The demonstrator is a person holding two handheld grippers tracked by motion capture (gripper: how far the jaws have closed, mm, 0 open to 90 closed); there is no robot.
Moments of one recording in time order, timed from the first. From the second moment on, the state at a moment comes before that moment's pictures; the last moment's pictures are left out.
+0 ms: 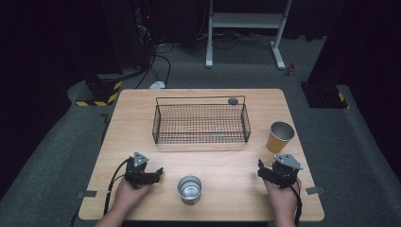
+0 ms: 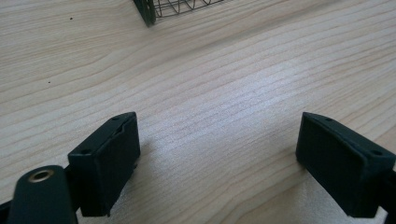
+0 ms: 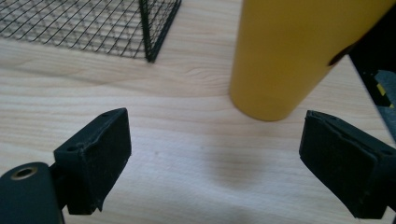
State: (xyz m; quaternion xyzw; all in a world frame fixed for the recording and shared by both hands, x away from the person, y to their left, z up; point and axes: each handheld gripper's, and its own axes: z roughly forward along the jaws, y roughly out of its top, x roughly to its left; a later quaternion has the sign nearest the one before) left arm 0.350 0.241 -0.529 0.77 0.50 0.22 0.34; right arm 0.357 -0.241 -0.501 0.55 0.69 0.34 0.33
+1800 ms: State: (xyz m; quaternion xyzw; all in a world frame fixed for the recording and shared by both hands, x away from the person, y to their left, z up) left arm 0.349 0.241 -0.529 0.77 0.50 0.22 0.34; right arm 0.438 -0.273 -0.485 0.57 0.64 0.38 0.36
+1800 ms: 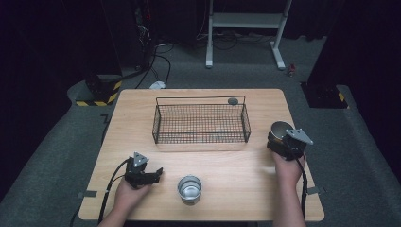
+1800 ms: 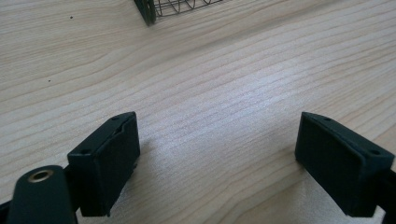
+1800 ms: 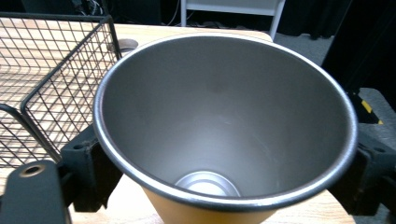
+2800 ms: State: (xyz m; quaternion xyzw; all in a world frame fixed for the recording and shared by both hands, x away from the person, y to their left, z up) left arm 0.349 0.241 -0.529 0.77 0.50 0.22 0.33; right arm 0.382 -0.236 -0.452 0.51 0.65 0.43 0.37
